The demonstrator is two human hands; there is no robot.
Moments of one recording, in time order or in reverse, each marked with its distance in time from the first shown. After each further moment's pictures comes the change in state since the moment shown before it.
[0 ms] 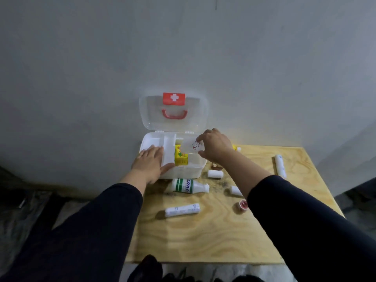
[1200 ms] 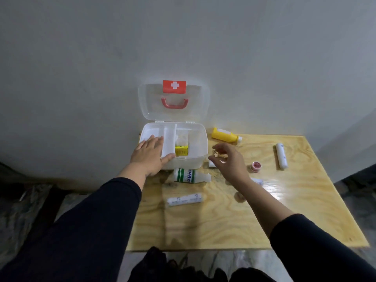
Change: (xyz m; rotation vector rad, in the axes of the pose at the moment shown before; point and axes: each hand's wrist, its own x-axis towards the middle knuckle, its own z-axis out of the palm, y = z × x) left_hand 0.002 -0.006 0.011 -0.013 0.052 0.007; right_hand -0.071 0.018 0.063 0.752 0.325 0.247
